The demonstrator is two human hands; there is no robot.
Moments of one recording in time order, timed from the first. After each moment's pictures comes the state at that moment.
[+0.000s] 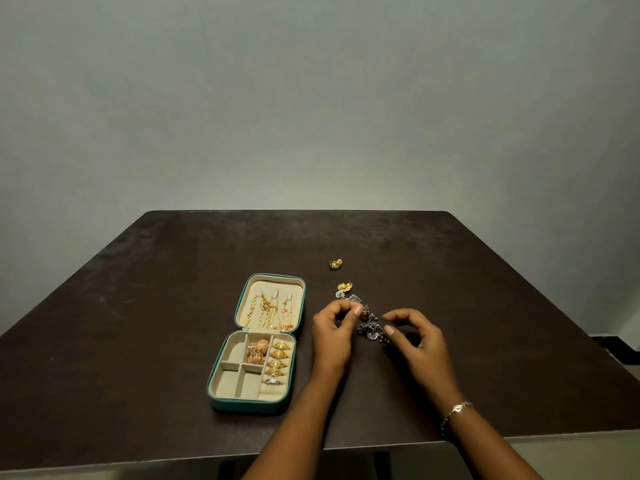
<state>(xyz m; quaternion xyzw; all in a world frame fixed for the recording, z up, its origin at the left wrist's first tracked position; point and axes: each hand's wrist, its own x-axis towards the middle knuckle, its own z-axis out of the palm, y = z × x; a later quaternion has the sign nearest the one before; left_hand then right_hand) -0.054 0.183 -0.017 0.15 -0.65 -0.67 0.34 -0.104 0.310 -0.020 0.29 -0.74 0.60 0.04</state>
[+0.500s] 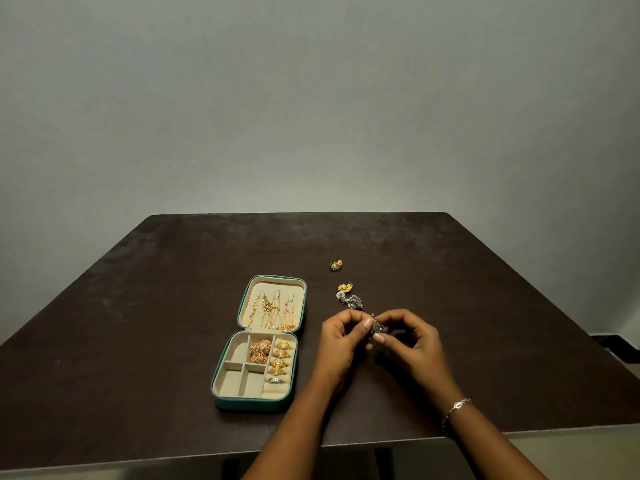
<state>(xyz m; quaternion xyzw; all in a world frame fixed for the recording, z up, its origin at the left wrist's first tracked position) -0.039 0.189 -0.015 0.07 -0.58 -0.78 0.21 -0.095 0.308 -0.012 0.32 -0.69 0.65 -0.02</state>
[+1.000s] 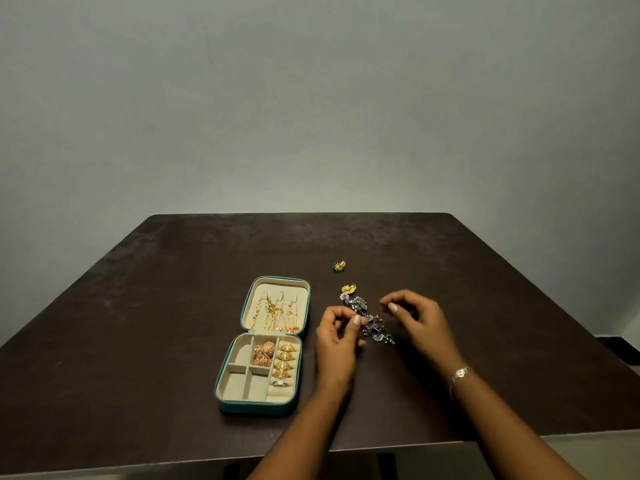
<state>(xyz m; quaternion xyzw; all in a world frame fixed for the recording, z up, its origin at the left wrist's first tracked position) -0.040 0.190 -0.020 0.15 -0.57 -0.74 0.32 -0.130 0.295 0.004 0.34 -0.76 0.55 0.03</state>
